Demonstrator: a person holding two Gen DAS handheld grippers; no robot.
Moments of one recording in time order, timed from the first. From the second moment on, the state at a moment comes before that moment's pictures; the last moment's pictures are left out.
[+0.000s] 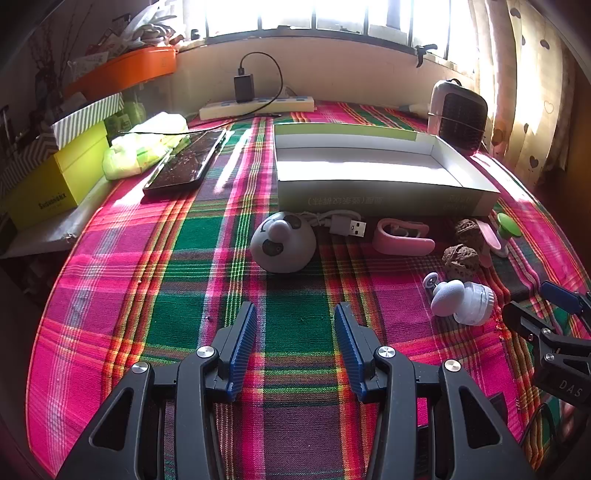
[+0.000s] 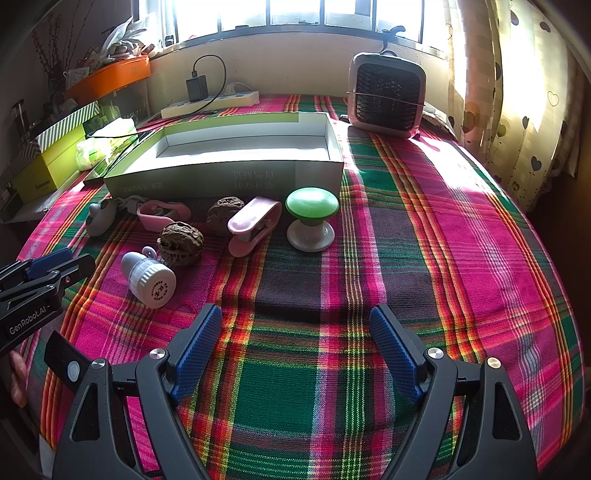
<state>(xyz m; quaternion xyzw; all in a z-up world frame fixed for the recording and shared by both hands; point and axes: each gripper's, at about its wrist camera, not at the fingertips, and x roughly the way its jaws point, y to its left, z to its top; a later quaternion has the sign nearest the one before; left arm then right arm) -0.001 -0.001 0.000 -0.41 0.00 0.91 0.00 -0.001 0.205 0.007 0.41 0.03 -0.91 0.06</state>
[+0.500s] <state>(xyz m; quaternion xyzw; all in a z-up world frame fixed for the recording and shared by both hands) 0.001 0.000 0.001 -0.40 0.00 0.91 0.01 0.000 0.205 0.008 0.41 0.03 -0.91 0.06</state>
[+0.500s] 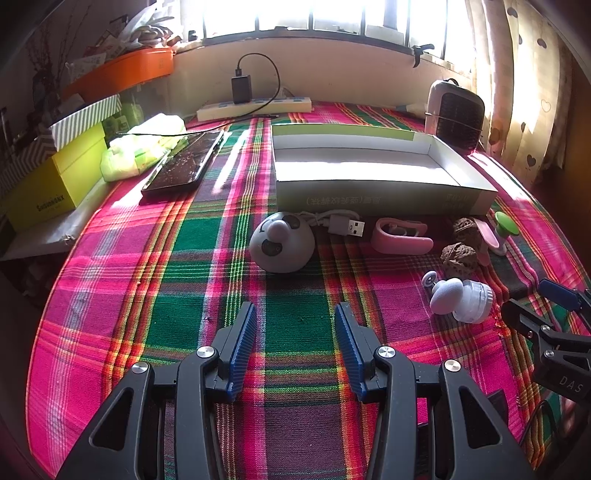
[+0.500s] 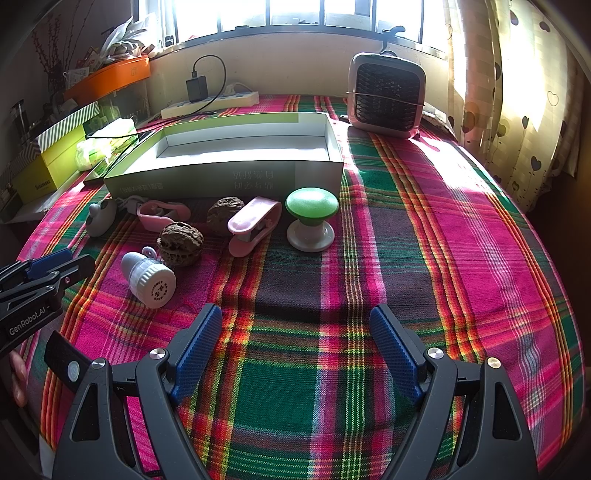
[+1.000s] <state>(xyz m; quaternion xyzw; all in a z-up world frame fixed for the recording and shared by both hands) 0.024 -0.009 0.024 -0.37 0.05 0.92 0.11 0.001 0.207 0.009 0.41 0.04 -0.91 0.08</state>
